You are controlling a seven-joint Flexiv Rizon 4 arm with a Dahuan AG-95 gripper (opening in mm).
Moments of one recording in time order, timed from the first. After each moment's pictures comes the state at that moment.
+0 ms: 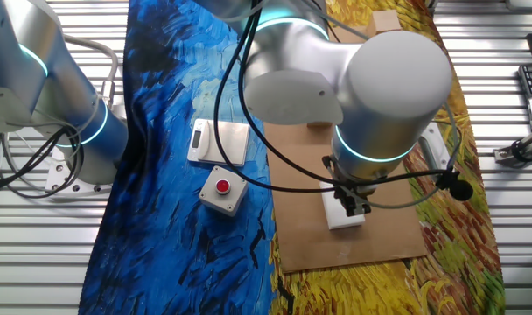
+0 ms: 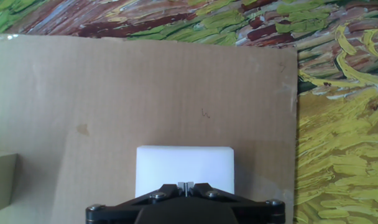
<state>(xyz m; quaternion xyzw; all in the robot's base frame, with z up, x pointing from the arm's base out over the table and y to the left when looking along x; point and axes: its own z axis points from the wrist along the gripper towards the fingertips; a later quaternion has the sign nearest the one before) 0.510 -0.125 0.067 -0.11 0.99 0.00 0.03</state>
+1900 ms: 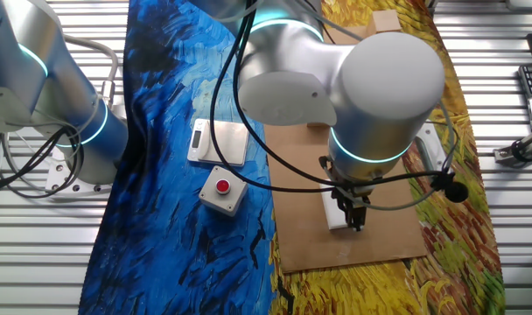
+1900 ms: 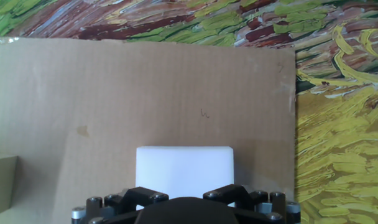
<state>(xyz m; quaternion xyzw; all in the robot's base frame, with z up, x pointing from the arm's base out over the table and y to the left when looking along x) 0.509 -0.124 0.065 -0.09 1.00 0.00 0.03</state>
